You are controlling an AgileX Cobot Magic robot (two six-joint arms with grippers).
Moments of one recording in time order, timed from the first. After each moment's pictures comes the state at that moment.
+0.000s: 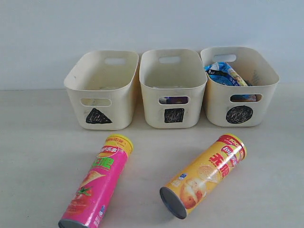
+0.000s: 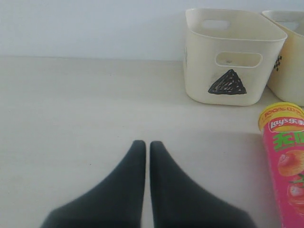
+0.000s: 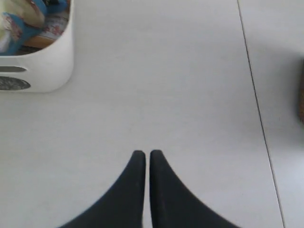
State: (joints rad) left arm -0.01 0.00 0.00 -0.02 0.31 0.00; right arm -0.11 1.43 -1.25 -0.17 0.81 -0.06
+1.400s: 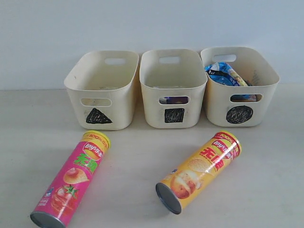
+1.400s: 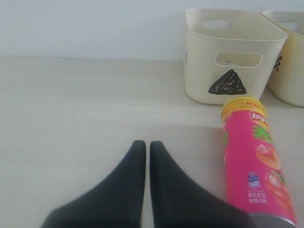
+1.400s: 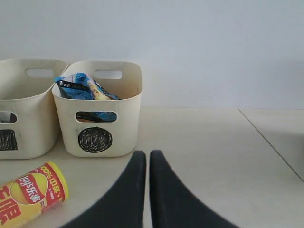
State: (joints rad) left arm -0.01 0.00 0.00 -0.02 0.31 0.00; right arm -0.06 0.09 -0.16 0.04 0.23 -0.08
